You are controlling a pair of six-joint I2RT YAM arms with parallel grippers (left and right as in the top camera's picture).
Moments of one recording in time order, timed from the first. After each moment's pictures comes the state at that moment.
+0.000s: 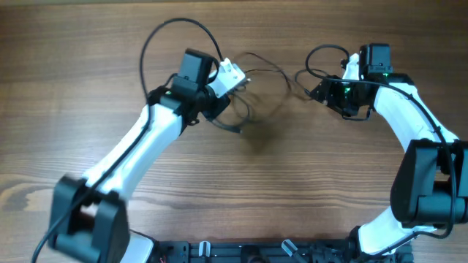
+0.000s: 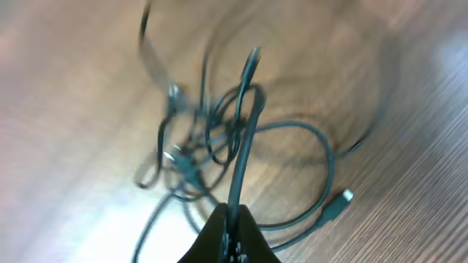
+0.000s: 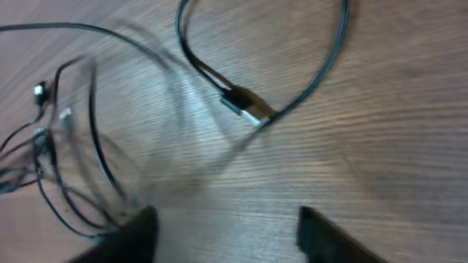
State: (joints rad) left arm -0.40 1.62 1.17 -0.46 0.12 0.49; right arm -0.04 1.80 1.18 -0.62 -0.40 0.36
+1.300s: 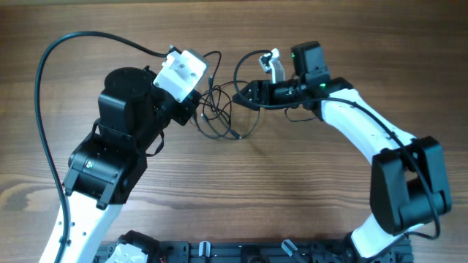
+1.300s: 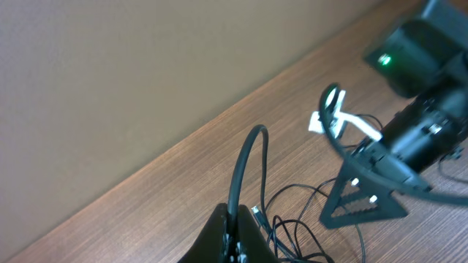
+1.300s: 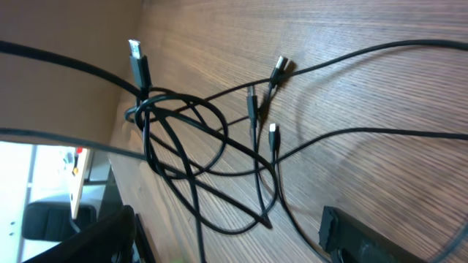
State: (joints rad) left arm -0.38 1.07 1.21 -0.52 0.05 0.36; right arm 0.34 1.82 1.18 -0.27 -0.84 0.33
